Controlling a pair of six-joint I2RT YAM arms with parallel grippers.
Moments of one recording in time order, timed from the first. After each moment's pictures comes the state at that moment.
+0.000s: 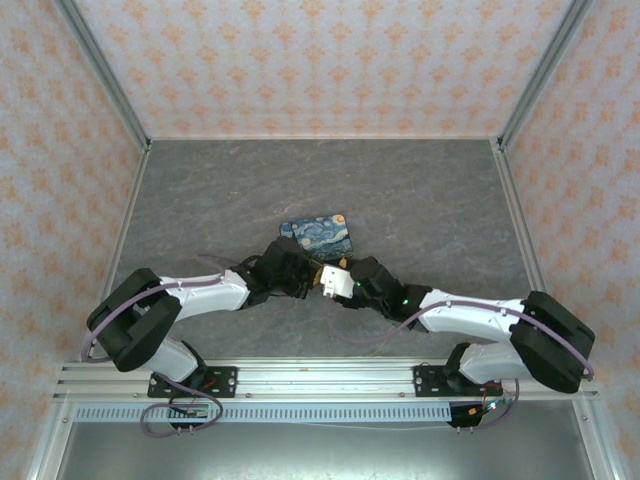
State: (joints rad) left arm -0.71 1.49 0.63 0.13 0.13 -1.87; right arm 0.96 1.28 0.53 0.10 0.20 -0.60
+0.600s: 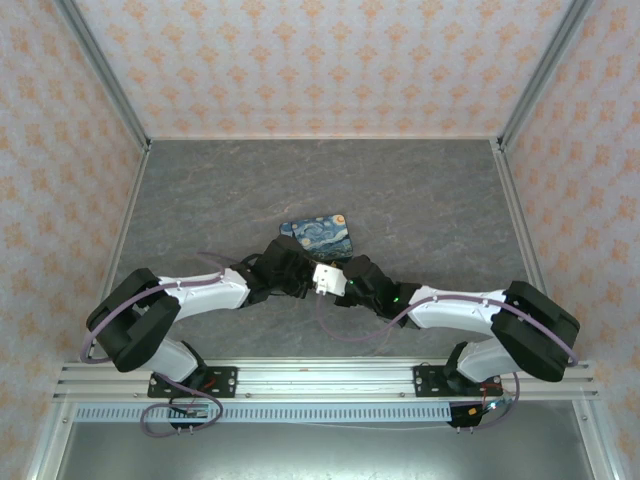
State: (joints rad) left arm -0.71 1.49 0.65 0.09 0.13 -1.86; right arm 0.96 1.37 0.55 0.19 0.17 -0.58
